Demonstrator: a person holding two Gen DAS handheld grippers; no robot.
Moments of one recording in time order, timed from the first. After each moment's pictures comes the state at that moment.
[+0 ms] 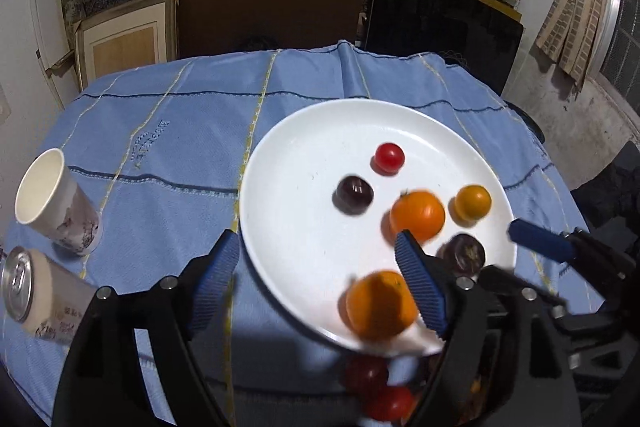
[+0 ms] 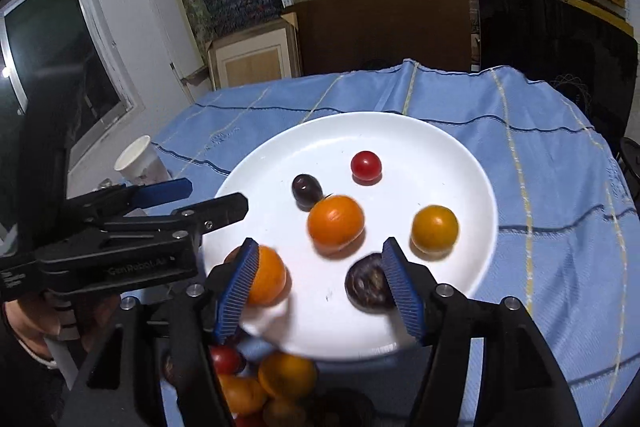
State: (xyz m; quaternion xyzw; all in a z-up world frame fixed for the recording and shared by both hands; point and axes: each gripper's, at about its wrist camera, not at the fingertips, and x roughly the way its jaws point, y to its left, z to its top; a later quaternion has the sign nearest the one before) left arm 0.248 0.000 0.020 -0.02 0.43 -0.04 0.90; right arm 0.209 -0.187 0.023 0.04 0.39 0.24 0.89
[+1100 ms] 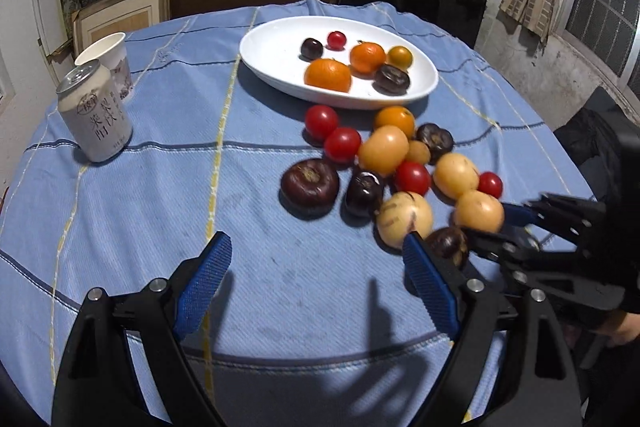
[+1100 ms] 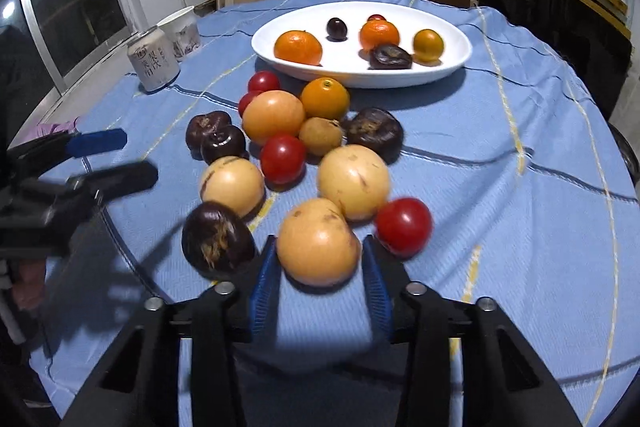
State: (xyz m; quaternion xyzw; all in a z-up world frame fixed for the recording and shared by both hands) left arm 0.048 -0.005 -0.009 -0.01 0.44 -0.07 0.89; right arm 0.065 -0.185 -0.036 -0.06 0.45 0.23 0.86
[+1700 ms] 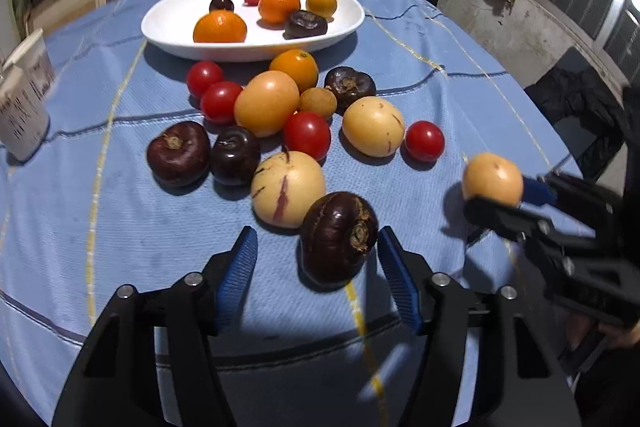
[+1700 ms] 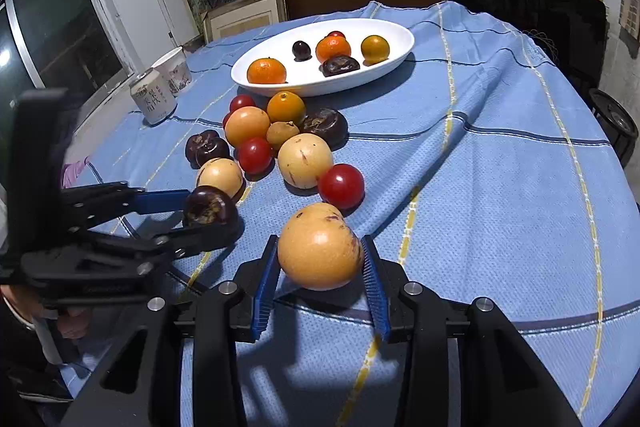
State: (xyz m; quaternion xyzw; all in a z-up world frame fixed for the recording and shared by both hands) left arm 0.062 -0.073 -0.037 0.00 0.50 -0.14 0.86; right arm 0.035 -0.252 -0.022 0.03 0.43 0.22 0.87
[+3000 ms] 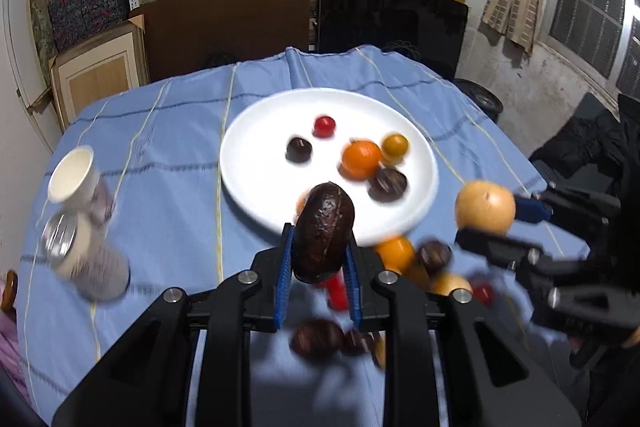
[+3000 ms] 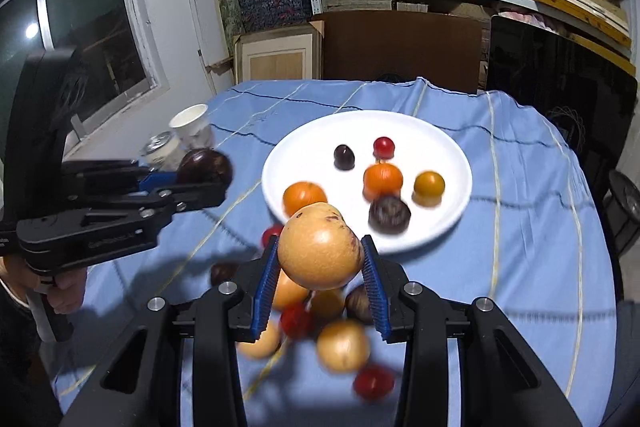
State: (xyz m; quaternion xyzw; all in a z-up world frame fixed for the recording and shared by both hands) left arm 0.163 -0.009 0.056 0.02 0.41 -0.10 0.91; right arm 0.145 -0.180 0.048 -0.03 0.37 0.26 0.89
